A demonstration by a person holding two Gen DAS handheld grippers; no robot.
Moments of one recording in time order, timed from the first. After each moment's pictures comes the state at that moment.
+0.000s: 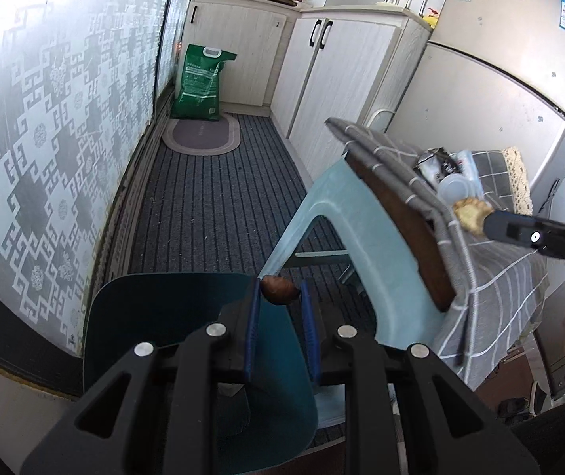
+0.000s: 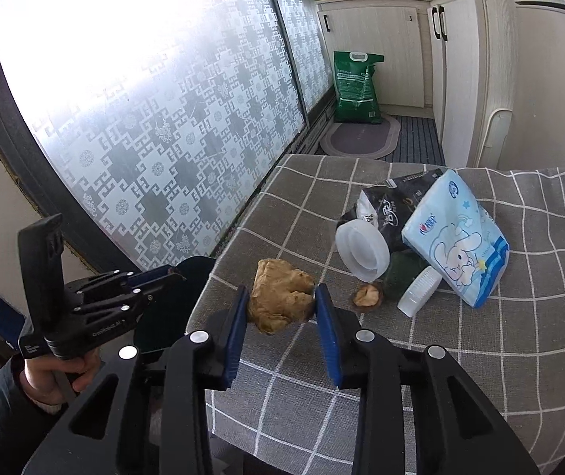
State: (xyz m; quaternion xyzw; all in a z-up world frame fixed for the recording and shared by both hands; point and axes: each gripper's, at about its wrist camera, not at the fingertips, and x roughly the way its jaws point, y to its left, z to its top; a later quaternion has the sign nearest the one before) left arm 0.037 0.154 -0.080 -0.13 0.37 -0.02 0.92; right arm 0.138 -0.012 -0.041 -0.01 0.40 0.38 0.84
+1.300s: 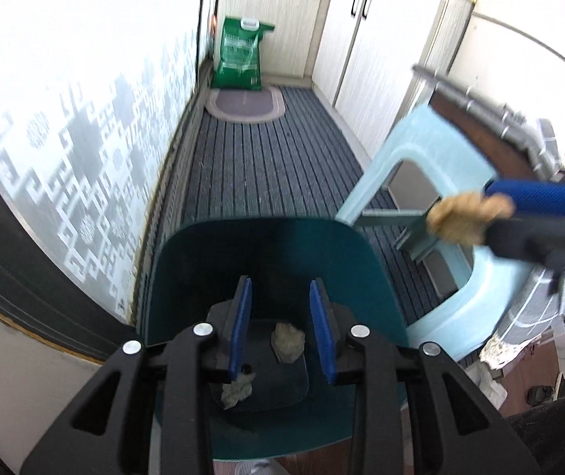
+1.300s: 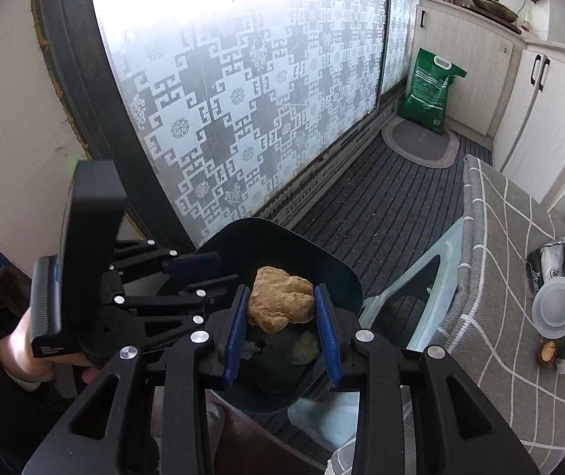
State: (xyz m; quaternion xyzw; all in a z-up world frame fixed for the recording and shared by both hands) left arm 0.008 0.196 -0.117 -0.11 0.40 0.04 0.91; right arm 0.081 0.126 -0.065 -0.16 0.40 0.44 0.79
